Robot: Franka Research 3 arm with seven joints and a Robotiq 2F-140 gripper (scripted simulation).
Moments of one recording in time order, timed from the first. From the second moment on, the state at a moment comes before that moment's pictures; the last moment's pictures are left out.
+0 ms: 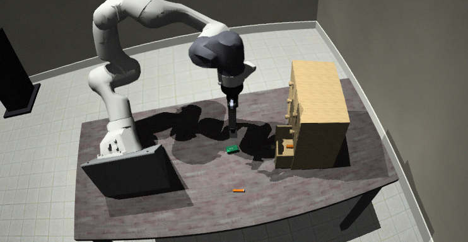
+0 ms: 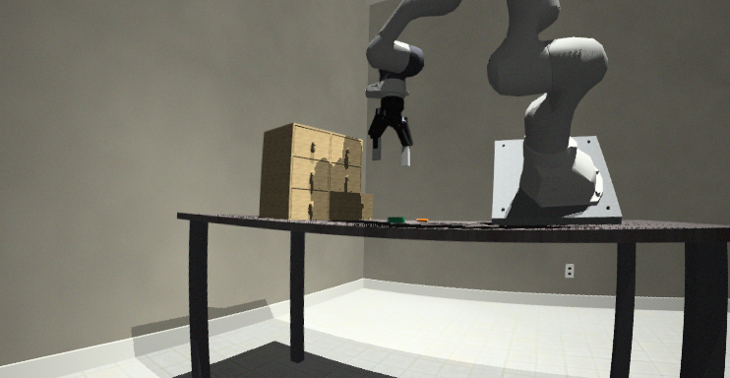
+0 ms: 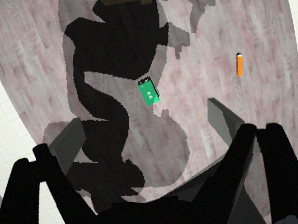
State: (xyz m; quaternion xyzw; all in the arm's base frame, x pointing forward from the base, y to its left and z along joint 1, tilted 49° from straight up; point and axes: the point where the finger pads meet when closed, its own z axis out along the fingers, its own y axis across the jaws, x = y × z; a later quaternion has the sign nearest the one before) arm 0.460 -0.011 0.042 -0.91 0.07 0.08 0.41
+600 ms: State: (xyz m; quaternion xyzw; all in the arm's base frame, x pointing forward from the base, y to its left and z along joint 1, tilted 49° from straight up) arm 0.443 -0.018 0.027 -0.90 0.14 0.13 0.39
